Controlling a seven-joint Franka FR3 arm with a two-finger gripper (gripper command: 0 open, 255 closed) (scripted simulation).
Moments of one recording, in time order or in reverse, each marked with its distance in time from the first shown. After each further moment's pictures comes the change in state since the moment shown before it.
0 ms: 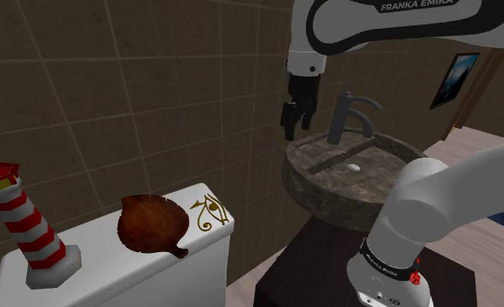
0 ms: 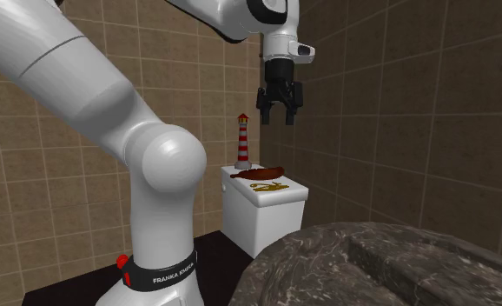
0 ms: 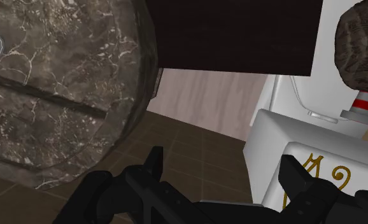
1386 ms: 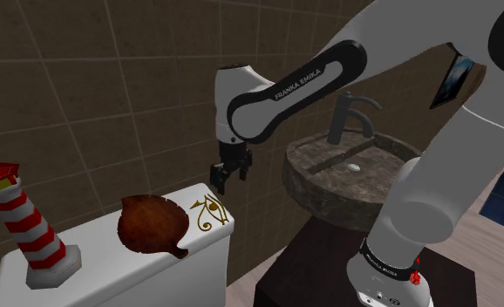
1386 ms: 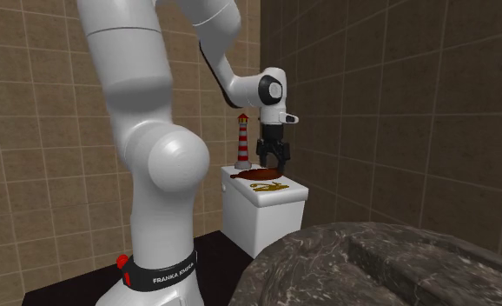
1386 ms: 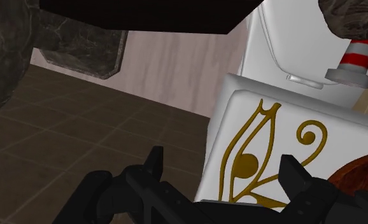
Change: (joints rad) arm 0.065 0.544 0.246 0.011 0.055 0.583 0.277
